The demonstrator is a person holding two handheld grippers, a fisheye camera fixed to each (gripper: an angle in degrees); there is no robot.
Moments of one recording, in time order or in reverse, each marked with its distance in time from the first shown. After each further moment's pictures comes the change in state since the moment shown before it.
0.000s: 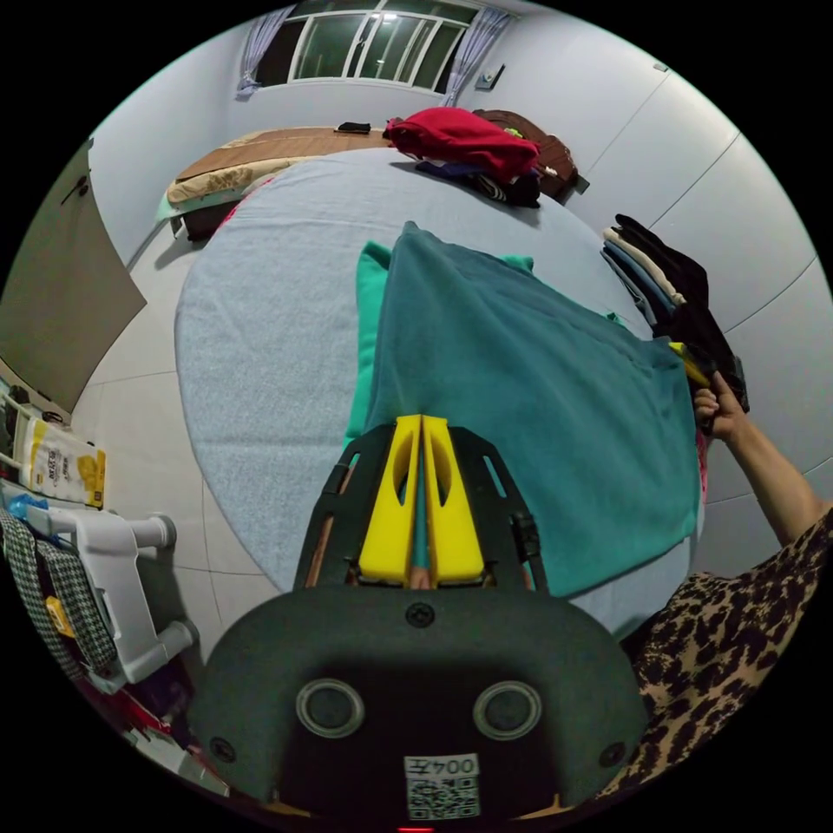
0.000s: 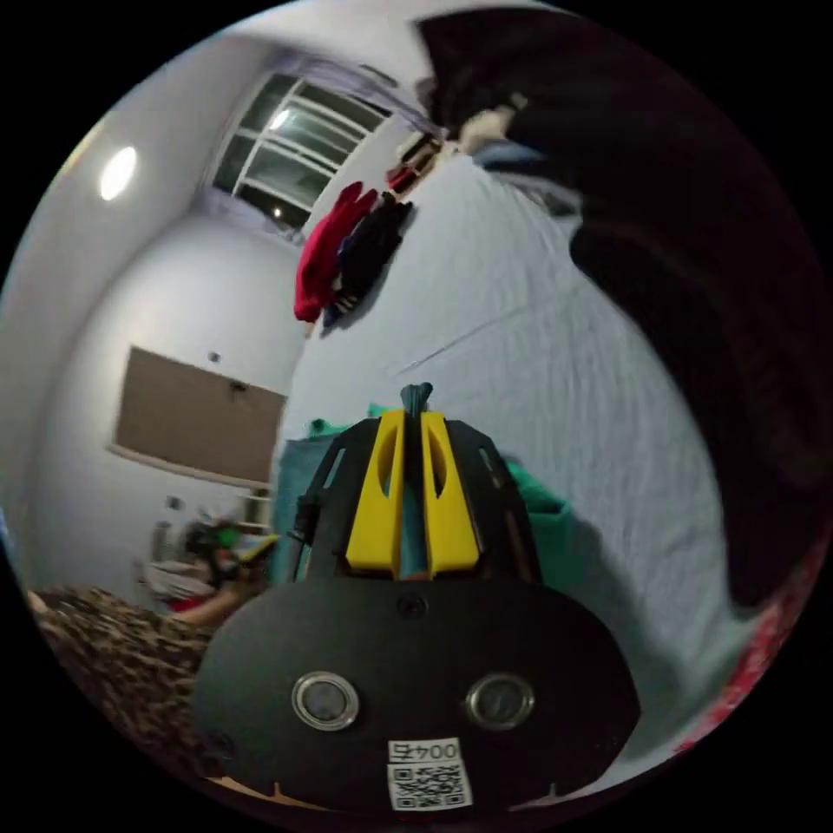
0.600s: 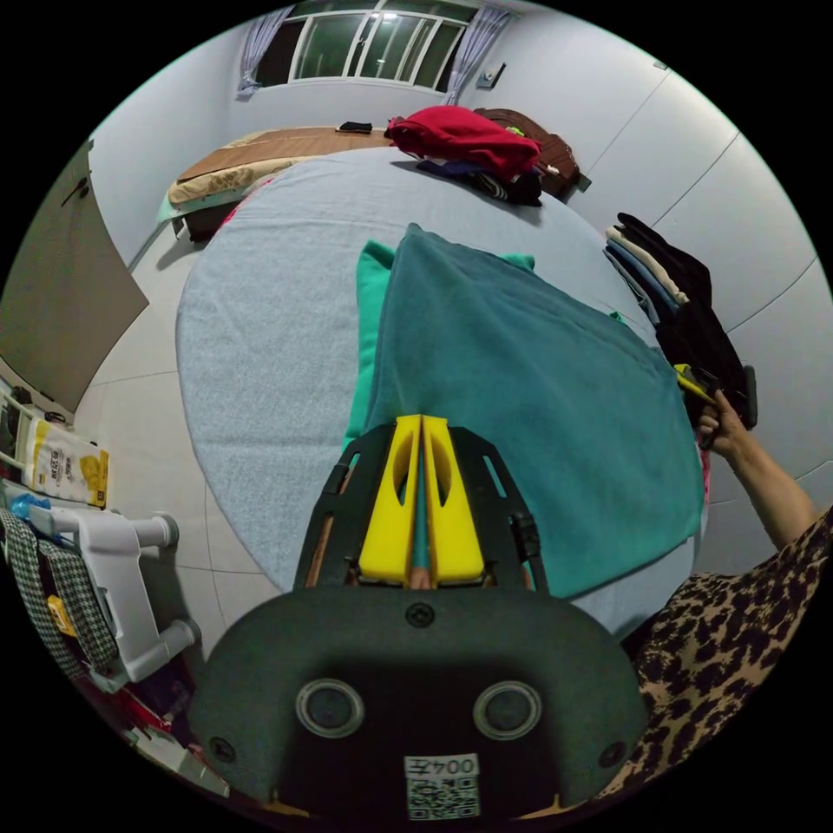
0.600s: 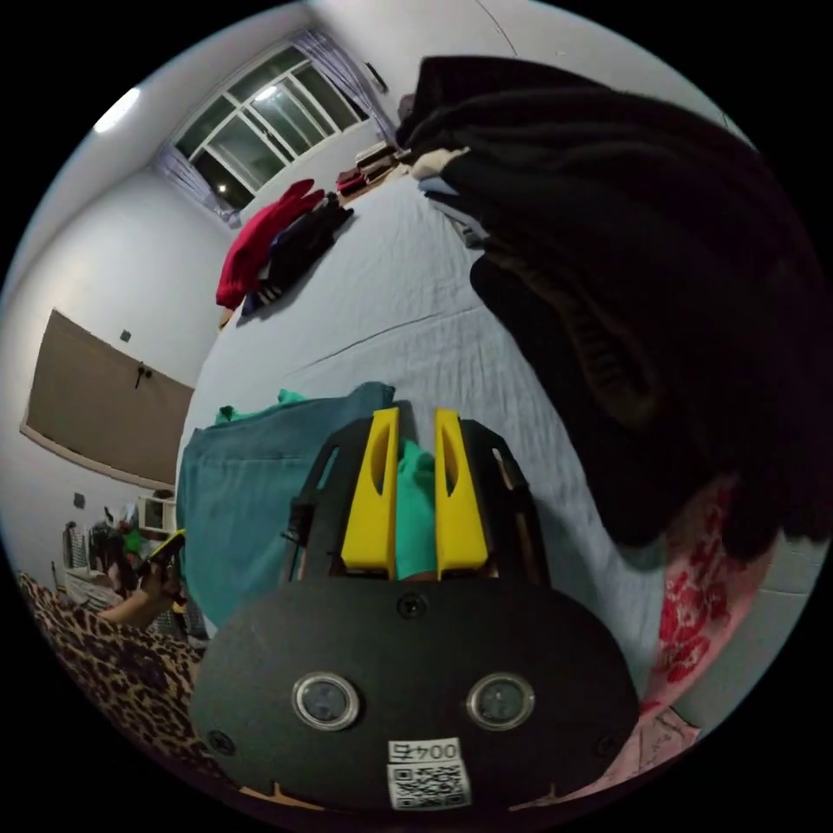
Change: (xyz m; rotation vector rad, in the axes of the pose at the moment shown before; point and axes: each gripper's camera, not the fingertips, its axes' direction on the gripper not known) left arm 0.015 0.024 0.025 0.002 -0.011 0.003; right arm 0.013 0.038 -0.021 0.030 0.270 -0.010
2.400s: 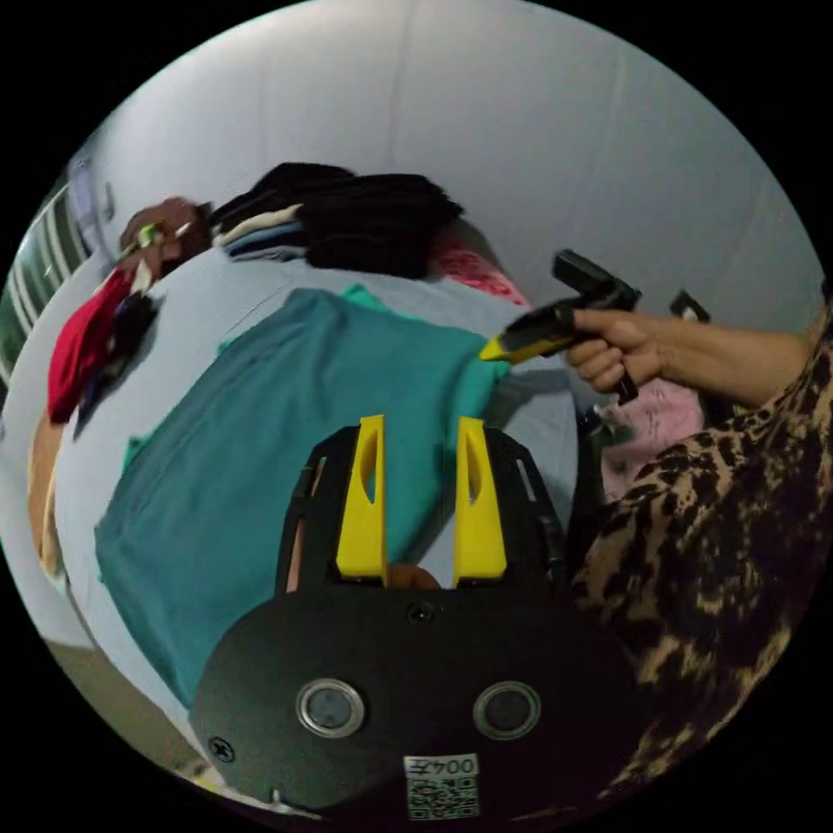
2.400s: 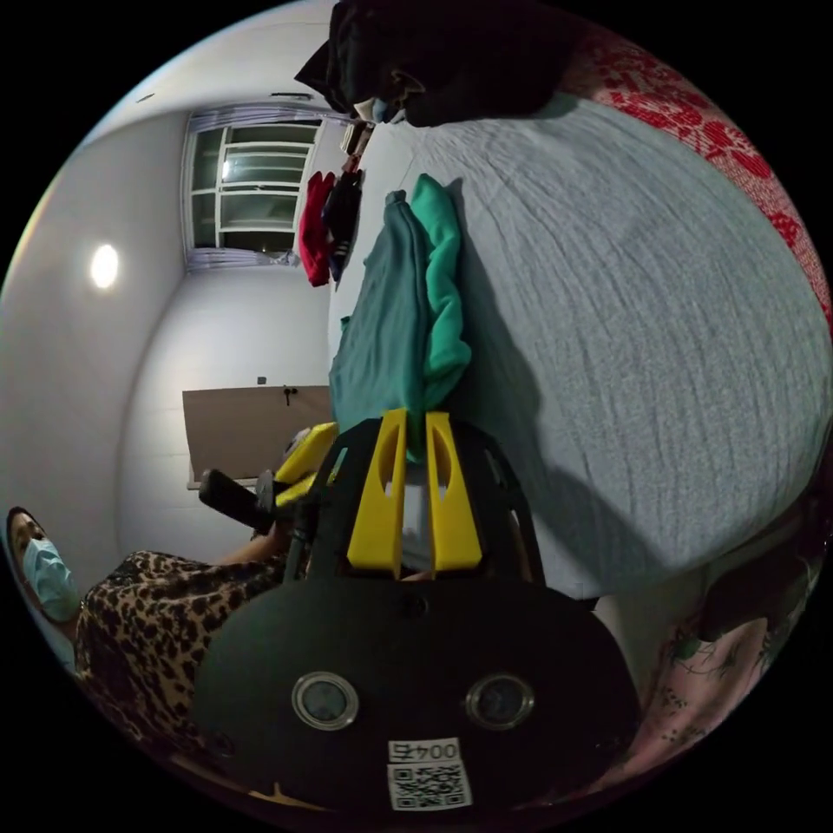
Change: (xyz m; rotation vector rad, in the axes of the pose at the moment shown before) left arm 0.476 0.224 0.097 -0.011 0.241 1.138; right arm 0.155 0.213 -0.062 -0.180 -0.621 0.381
